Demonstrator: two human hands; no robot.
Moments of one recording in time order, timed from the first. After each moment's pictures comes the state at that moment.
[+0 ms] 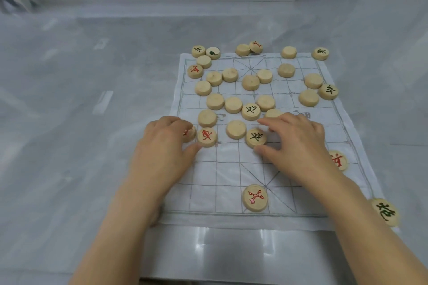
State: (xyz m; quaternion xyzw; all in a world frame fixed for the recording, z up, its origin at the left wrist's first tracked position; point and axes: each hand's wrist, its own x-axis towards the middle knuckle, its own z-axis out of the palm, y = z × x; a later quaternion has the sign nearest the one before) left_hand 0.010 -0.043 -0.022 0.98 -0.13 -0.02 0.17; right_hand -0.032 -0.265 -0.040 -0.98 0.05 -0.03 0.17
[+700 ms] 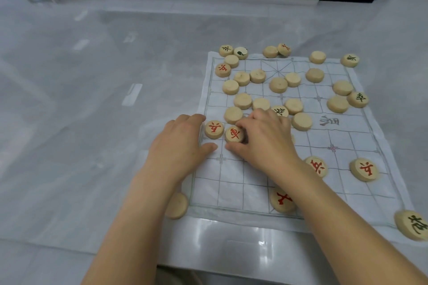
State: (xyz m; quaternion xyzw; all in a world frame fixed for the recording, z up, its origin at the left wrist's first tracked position) left_hand 0.020 -0.019 -0.022 0.98 -0.10 -0.08 0.17; right_hand 0.009 -0.183 -0.045 -0.99 -0.01 -0.02 0.11
